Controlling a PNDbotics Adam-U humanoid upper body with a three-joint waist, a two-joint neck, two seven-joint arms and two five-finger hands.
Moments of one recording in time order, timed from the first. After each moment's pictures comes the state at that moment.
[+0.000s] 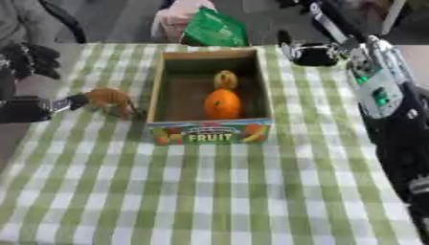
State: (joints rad) left arm -0.45 0.52 -0.04 -1.66 -0.17 0.06 -0.07; right arm -0.86 -0.45 0.10 -1.22 0.68 -0.46 0.08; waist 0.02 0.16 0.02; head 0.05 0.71
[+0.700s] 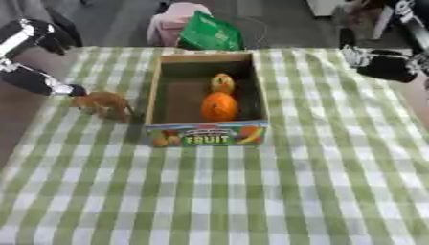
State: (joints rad) left arm -0.68 0.72 -0.20 -1.31 -0.39 -0.04 -0.28; right arm -0.67 -0.58 0.07 -1.53 0.45 -0.38 0.09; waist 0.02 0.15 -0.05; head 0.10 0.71
